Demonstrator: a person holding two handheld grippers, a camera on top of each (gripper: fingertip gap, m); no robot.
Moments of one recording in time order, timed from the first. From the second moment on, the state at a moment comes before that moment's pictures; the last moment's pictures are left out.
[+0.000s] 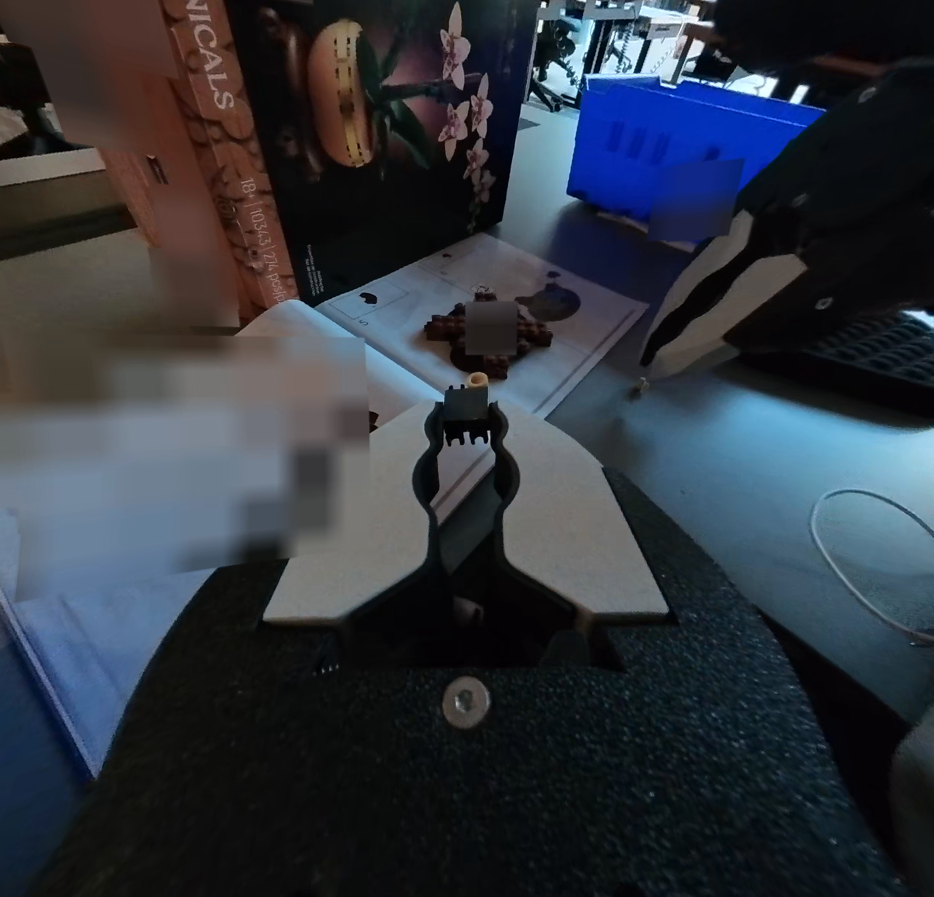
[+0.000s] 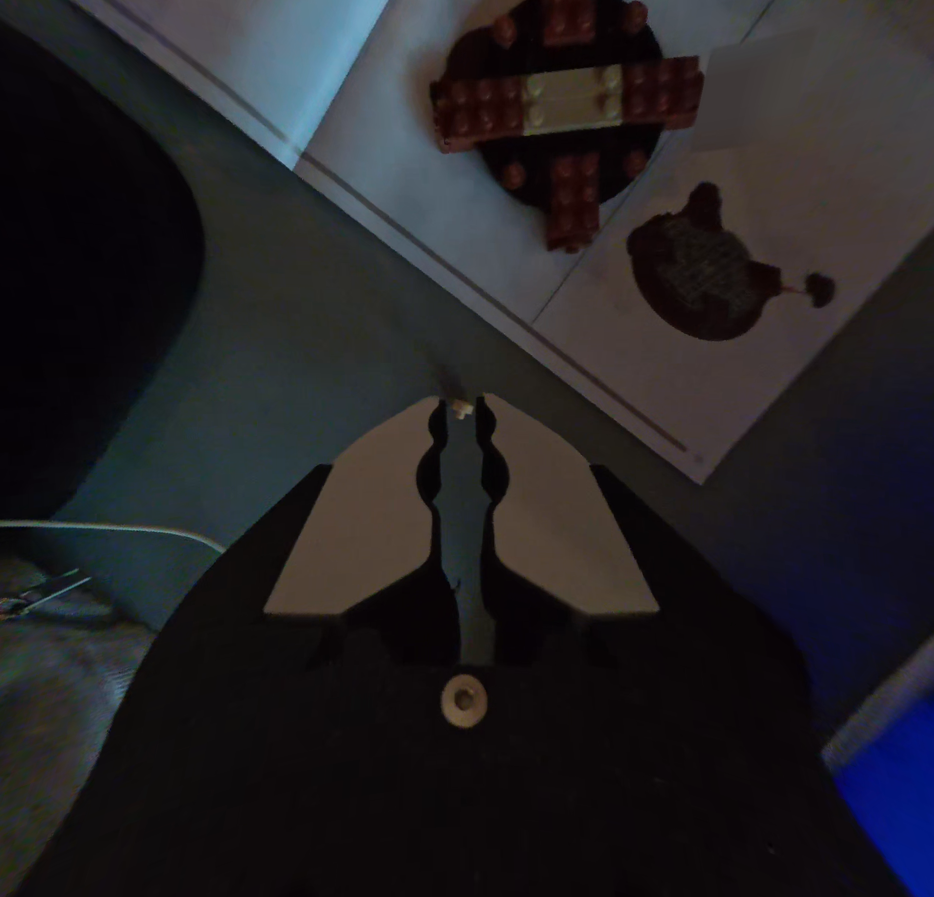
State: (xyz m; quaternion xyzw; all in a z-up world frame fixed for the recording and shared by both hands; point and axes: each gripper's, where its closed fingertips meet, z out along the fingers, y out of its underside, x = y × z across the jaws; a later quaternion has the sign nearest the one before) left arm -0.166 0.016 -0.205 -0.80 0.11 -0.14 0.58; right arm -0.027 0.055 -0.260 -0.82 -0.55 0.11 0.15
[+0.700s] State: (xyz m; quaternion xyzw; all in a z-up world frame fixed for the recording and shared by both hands) left arm -0.148 0.011 -0.178 -0.75 0.16 -0.21 0.60; right arm -0.089 0.046 -0.134 -0.55 -0.52 0.48 0.44
